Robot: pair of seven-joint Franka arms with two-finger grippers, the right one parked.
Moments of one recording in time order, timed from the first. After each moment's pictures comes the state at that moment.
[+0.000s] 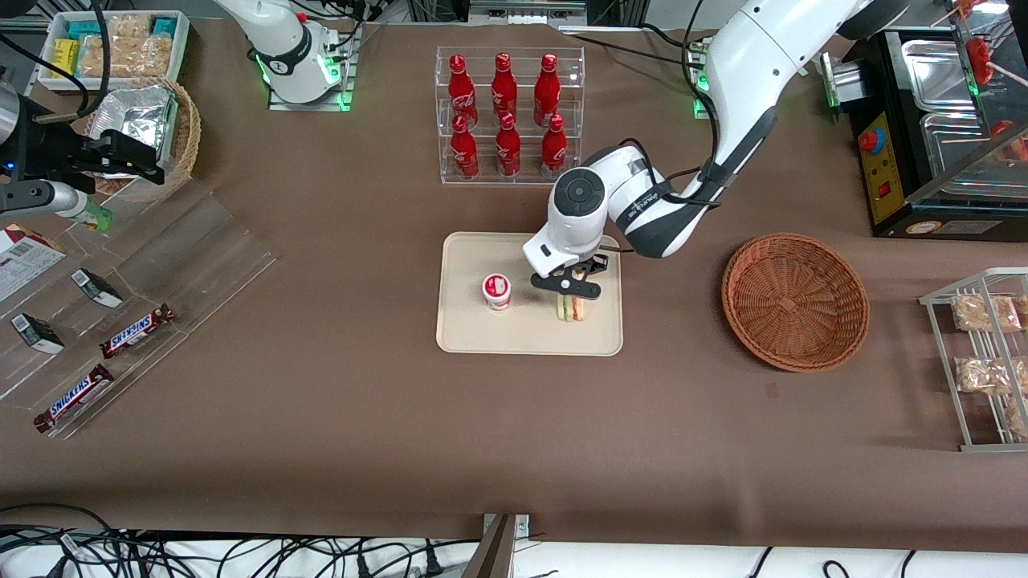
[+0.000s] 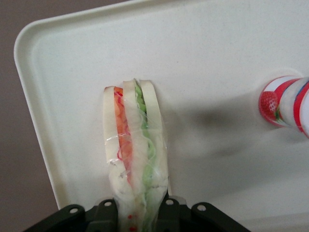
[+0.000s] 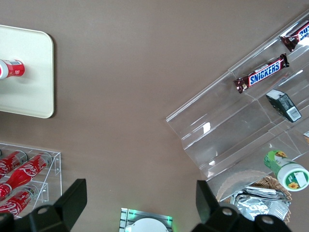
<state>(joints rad) -0.19 0.70 -0.56 -1.70 0.44 2.21 -0.79</state>
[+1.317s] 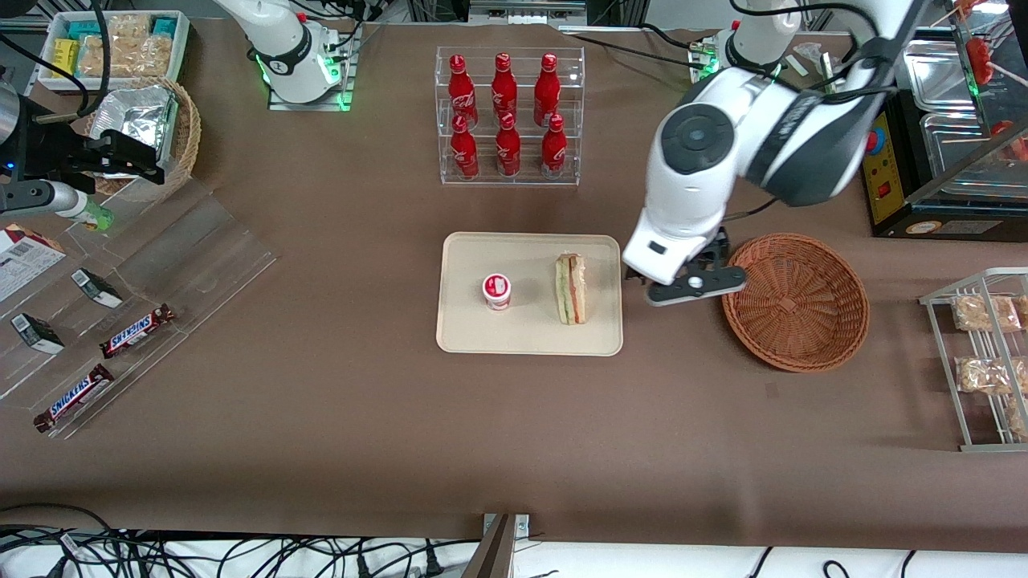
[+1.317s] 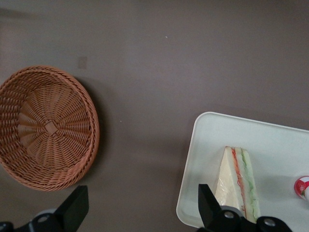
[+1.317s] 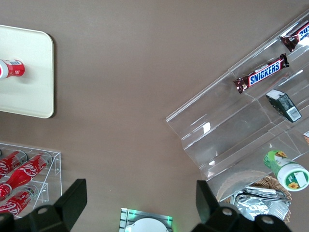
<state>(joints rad) -0.02 0.41 -0.56 -1.48 0.37 1.74 -0.85</state>
